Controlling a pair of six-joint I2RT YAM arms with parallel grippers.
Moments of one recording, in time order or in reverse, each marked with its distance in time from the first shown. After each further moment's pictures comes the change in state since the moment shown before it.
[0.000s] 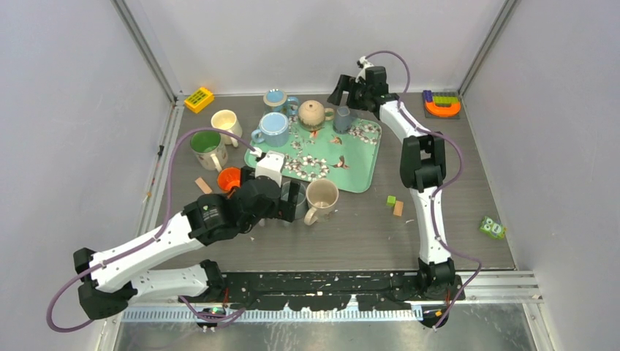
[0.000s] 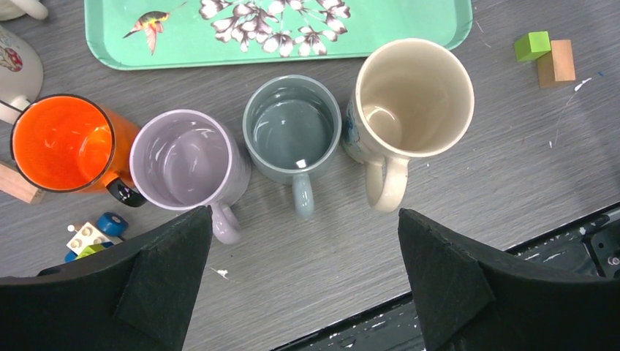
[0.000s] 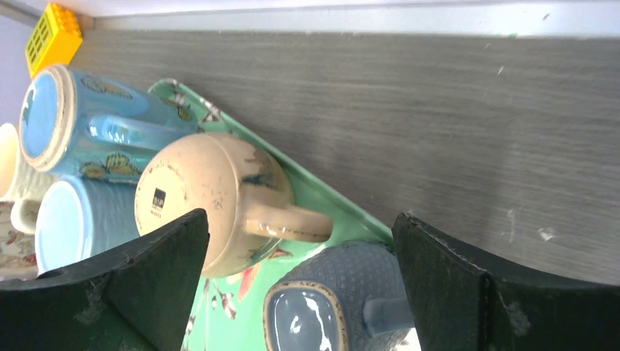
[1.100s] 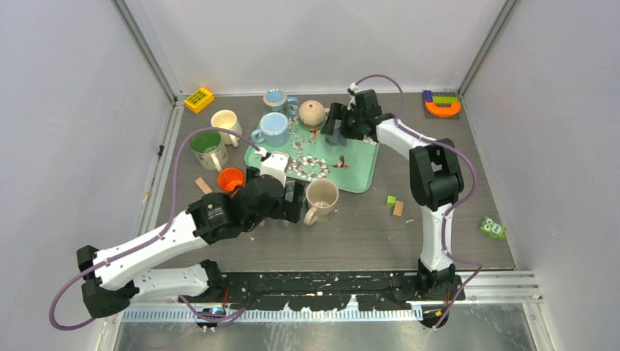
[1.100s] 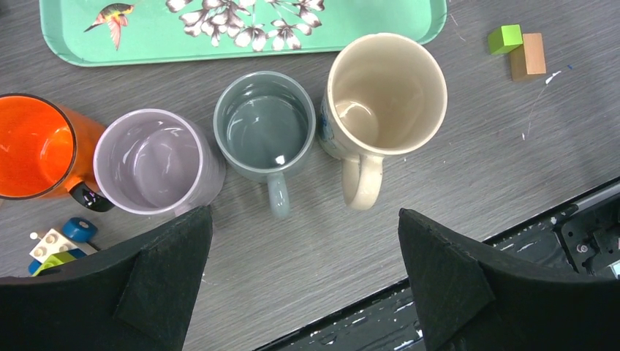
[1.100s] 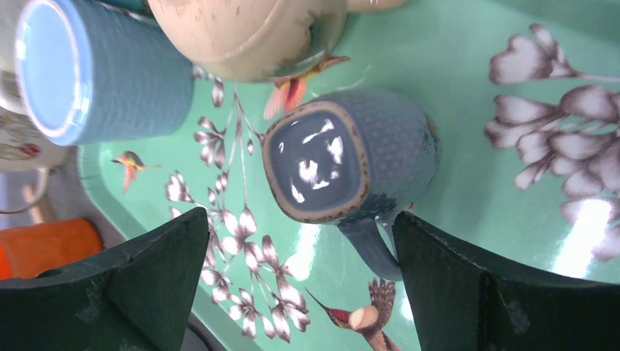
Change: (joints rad) left arm 0.002 0.030 0.000 0.032 0.058 -0.021; right arm 0.091 -0.354 -0.573 0.040 0.020 0.081
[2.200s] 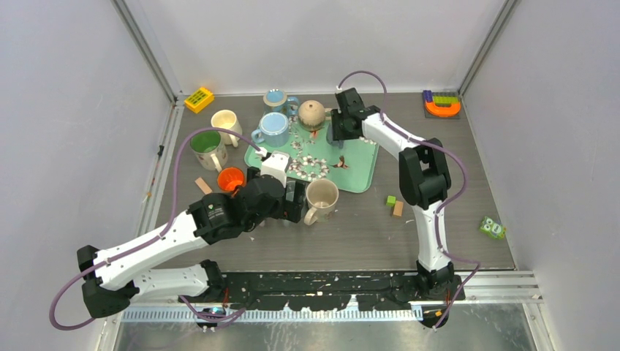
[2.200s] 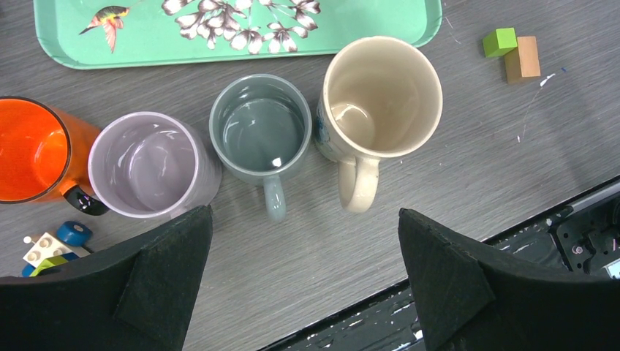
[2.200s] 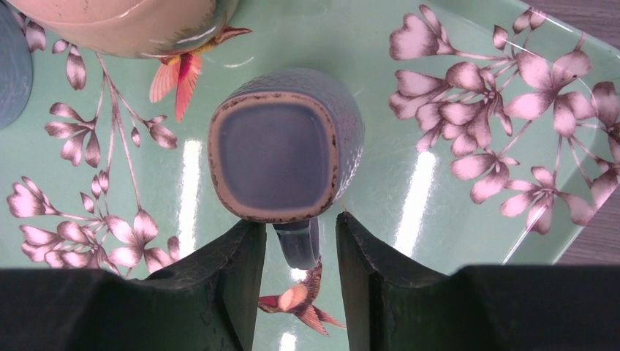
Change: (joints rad) left arm 0.000 0.000 -0.007 0.020 0.005 0.000; right arm 0.108 0.067 0.201 -0.355 0.412 -0.195
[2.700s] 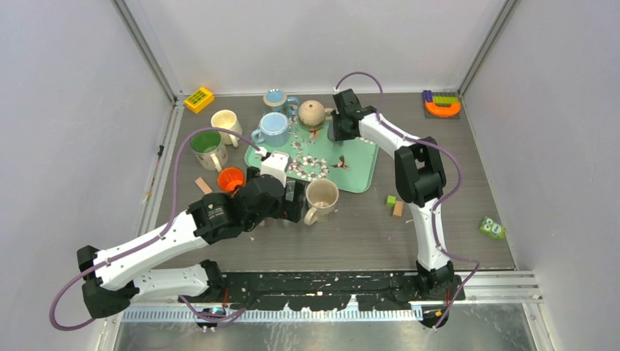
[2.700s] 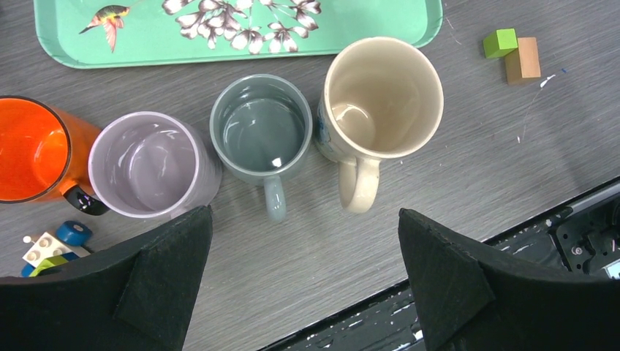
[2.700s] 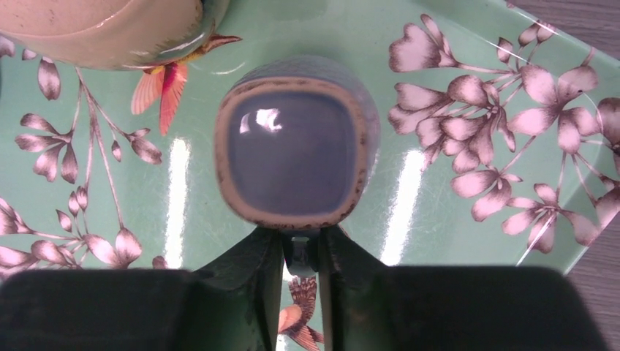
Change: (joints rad) left arm 0.006 0.000 0.000 0.000 0.000 0.000; right arm 0.005 0.059 0.050 -0.004 0.022 -0.018
